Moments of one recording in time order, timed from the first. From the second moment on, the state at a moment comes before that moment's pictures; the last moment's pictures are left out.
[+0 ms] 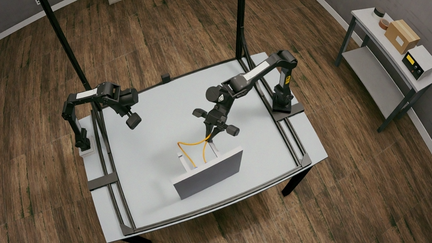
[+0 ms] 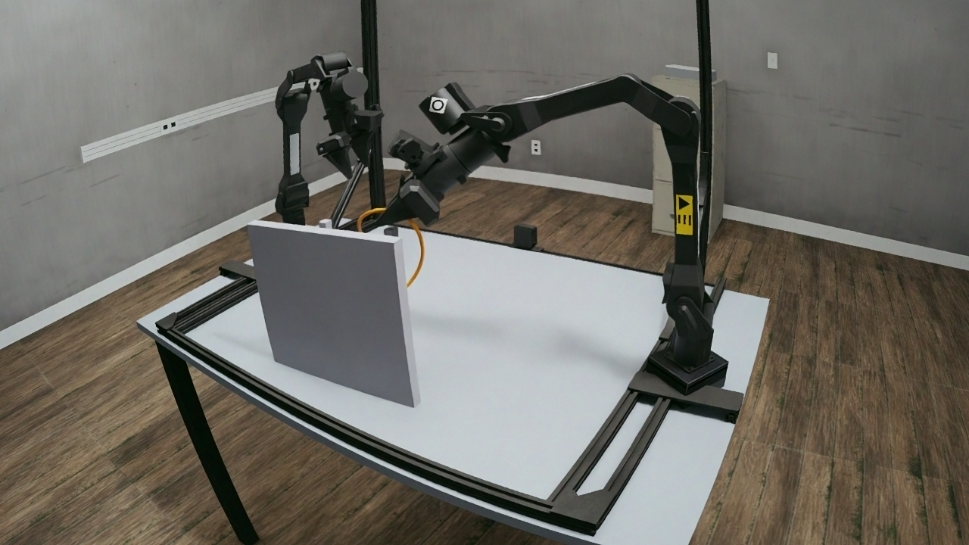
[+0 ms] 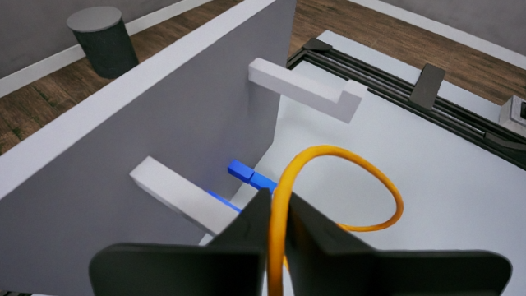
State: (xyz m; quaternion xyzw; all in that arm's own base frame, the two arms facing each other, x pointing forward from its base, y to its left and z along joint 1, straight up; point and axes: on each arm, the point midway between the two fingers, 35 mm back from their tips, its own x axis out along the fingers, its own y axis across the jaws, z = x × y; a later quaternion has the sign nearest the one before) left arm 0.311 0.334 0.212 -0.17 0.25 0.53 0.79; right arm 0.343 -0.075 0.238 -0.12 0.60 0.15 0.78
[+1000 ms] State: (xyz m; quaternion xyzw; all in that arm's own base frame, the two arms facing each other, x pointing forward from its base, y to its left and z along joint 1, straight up) left arm 0.305 0.334 0.209 -0.17 0.25 0.53 0.79; right arm 0.343 -0.075 0.238 -0.12 0.60 0.15 0.78
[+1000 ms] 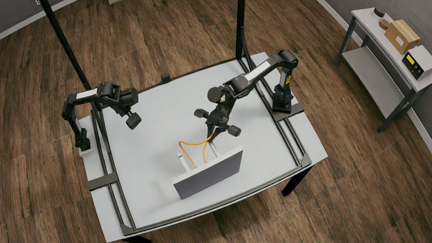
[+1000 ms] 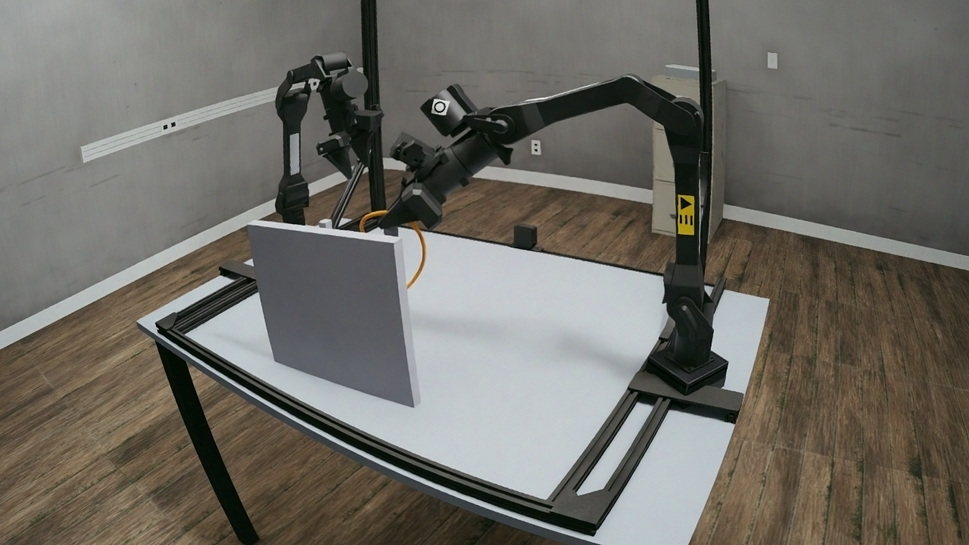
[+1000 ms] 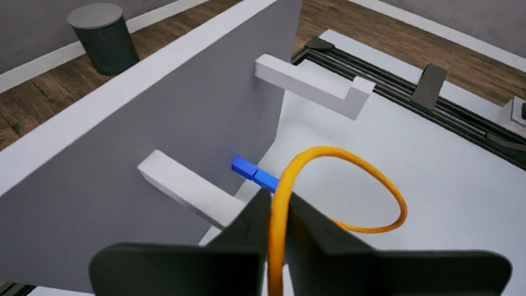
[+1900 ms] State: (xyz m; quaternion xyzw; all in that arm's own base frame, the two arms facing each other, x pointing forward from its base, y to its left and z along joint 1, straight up) left arm 0.289 0.332 0.207 -0.19 0.24 0.53 0.79; right arm 0.343 -0.075 0.238 -0.12 0.60 0.15 0.78
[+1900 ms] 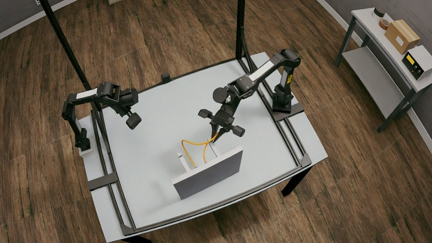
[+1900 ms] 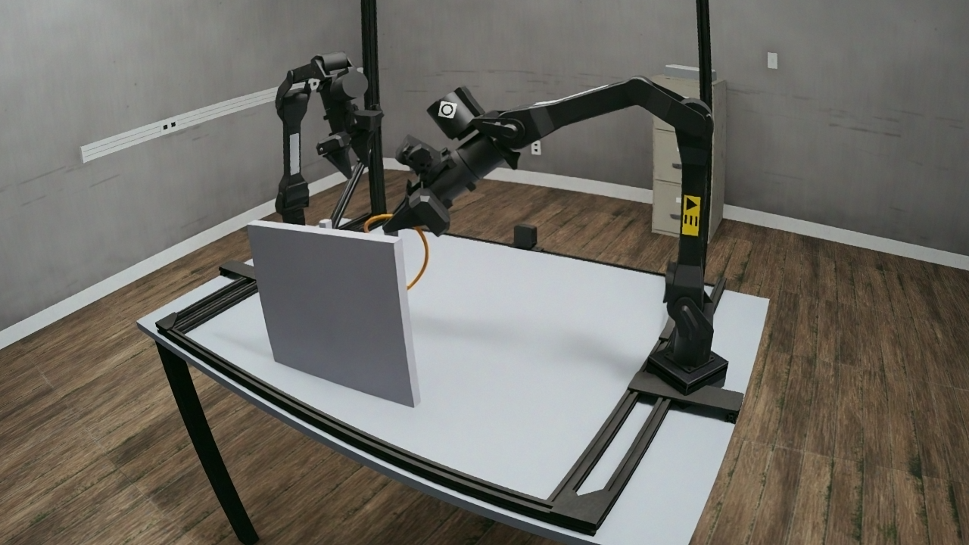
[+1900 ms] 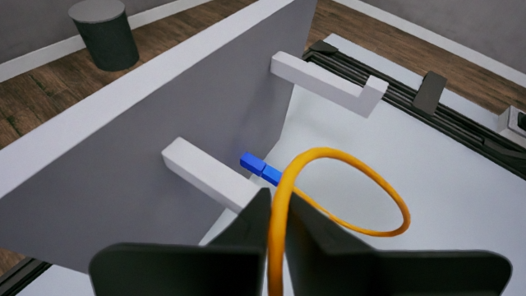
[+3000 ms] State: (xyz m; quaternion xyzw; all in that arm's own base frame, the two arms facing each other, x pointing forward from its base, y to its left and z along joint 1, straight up) left arm 0.274 0.324 0.194 -0.18 0.25 0.53 0.79; right arm 0.343 -0.075 0.238 -0.12 0.60 0.15 0.78
